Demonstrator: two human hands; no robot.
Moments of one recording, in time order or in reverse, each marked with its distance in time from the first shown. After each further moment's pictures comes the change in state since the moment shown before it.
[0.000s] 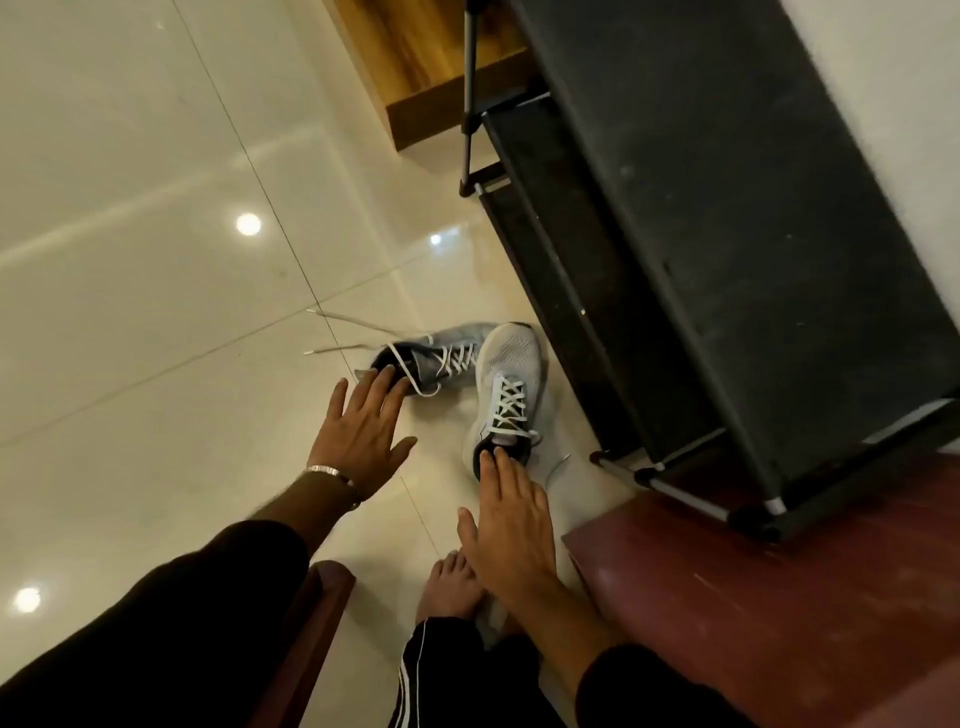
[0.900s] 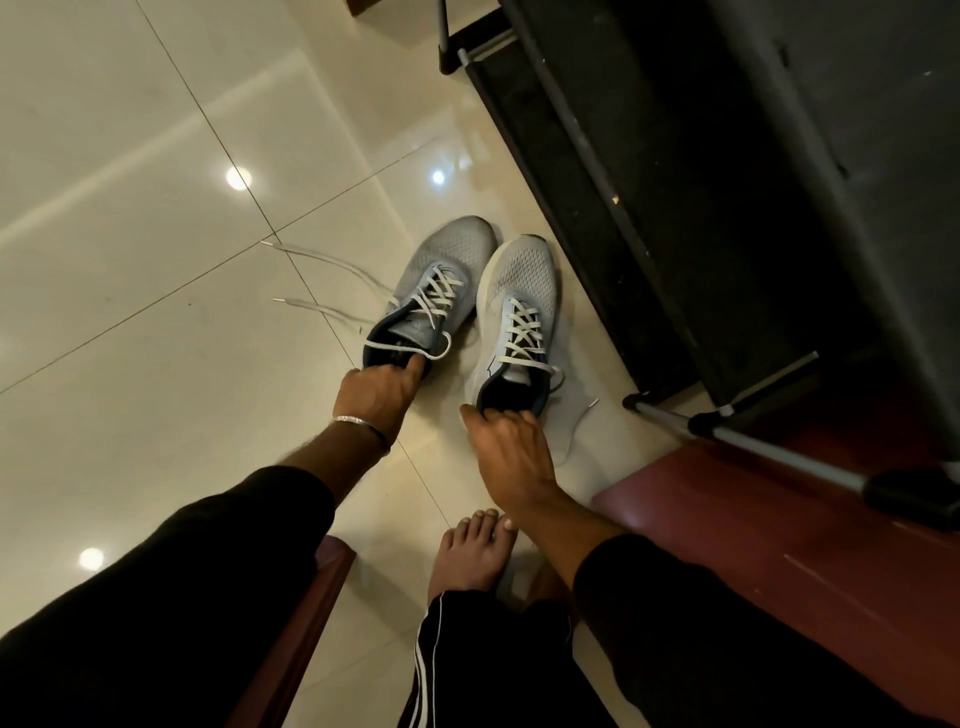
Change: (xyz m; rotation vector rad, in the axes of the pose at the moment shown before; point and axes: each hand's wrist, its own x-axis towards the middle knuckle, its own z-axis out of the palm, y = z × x) left_hand 0.048 0.034 0.081 0.185 -0.373 0.005; right_hand 0.069 0.024 0.088 -0.072 -0.130 -0.173
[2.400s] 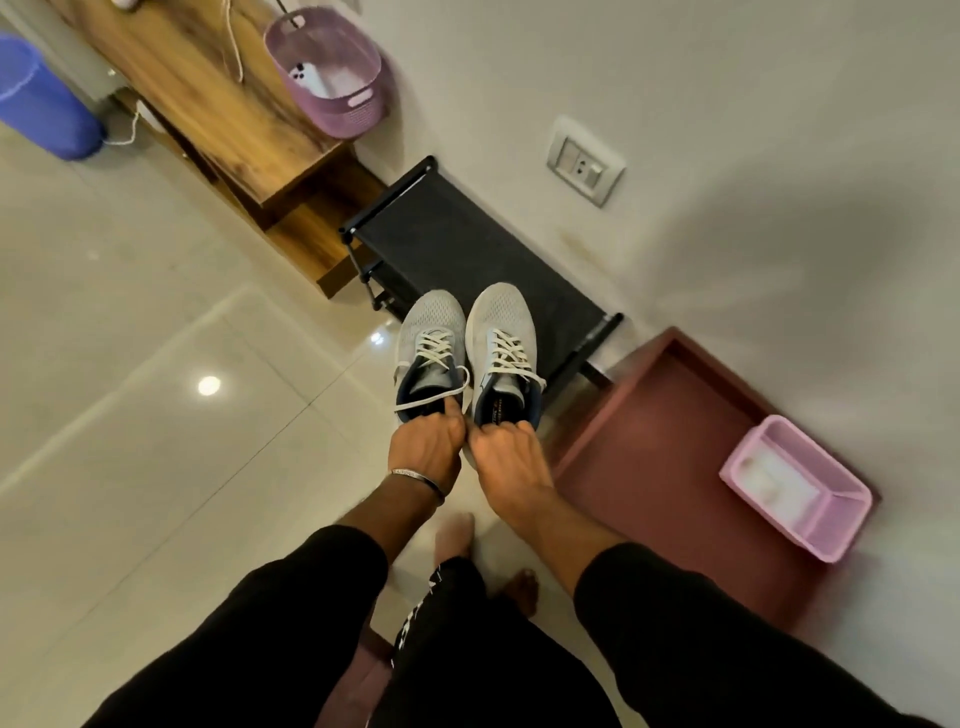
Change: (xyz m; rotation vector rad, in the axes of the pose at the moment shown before) left_hand -0.367 0.060 -0.371 -0.060 0.343 0.181; right_hand -0.316 -0.062 -0.412 -0.053 0.233 0.187
